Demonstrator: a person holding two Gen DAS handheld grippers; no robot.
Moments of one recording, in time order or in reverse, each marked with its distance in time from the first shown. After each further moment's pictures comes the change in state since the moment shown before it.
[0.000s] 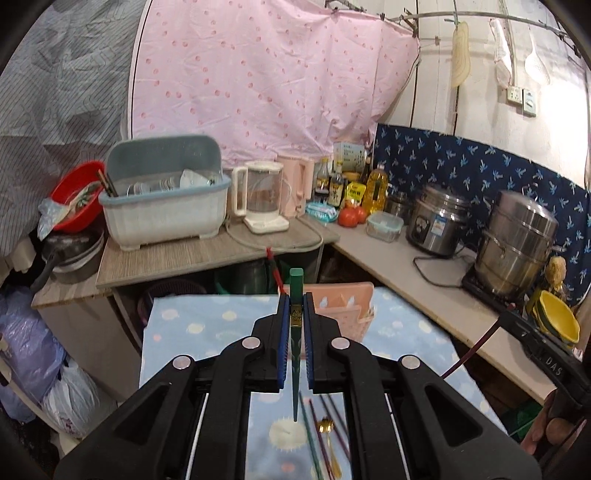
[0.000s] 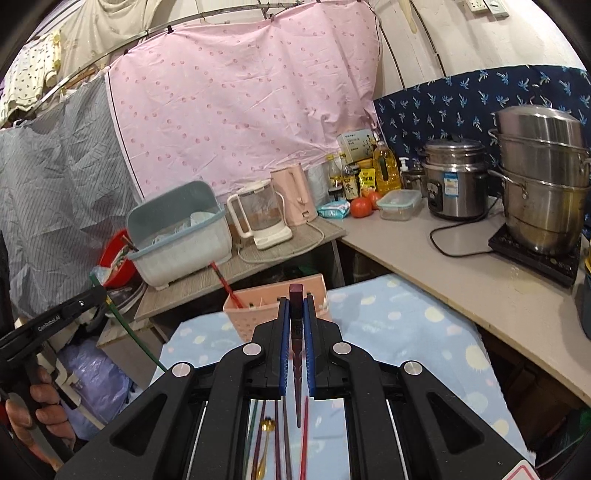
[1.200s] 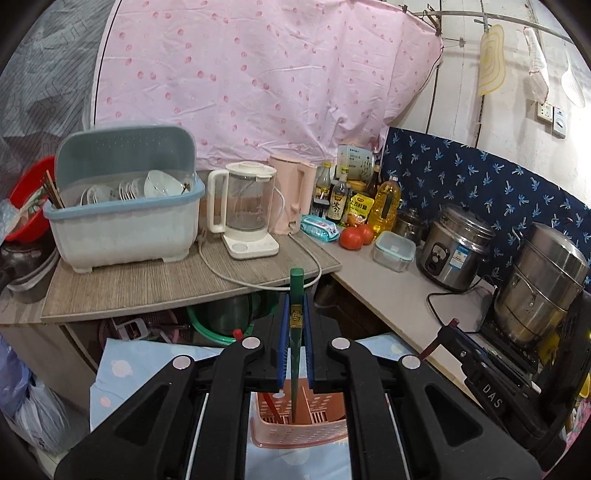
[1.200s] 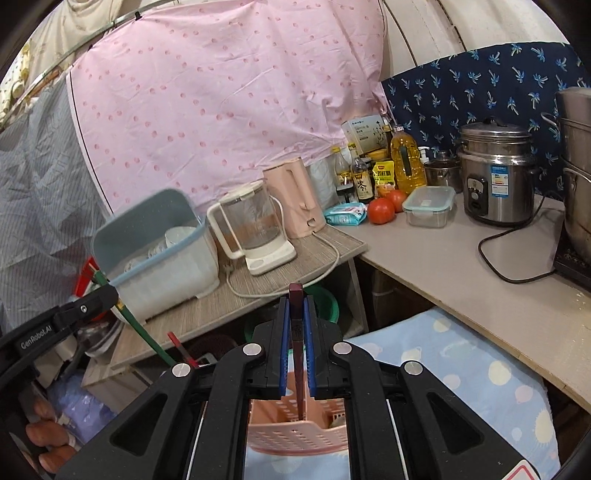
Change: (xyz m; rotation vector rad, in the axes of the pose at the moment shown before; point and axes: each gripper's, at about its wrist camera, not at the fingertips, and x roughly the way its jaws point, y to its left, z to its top) left arm 0.168 0.009 0.063 -0.063 0.022 -0.034; right arm 0.197 0.016 0.055 0.046 0.019 -0.008
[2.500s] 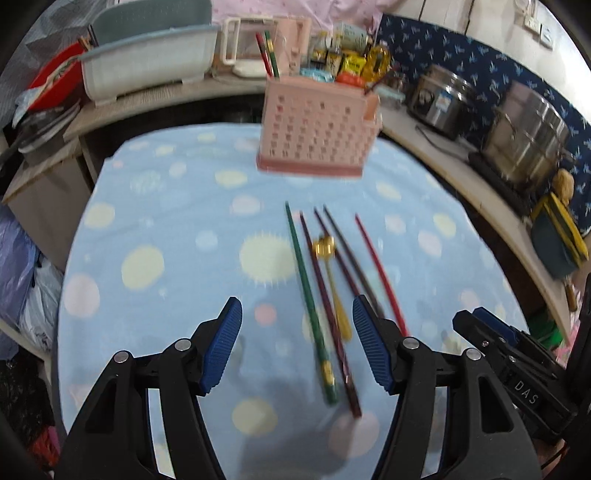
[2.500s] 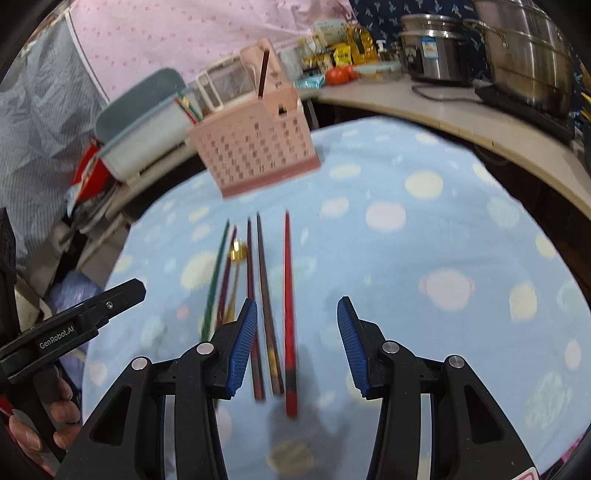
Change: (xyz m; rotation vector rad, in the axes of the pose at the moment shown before) left arm -0.119 0.005 -0.276 0.018 0.426 0.000; right arm -0.170 -0.035 -0.264 0.027 0.376 -0.070
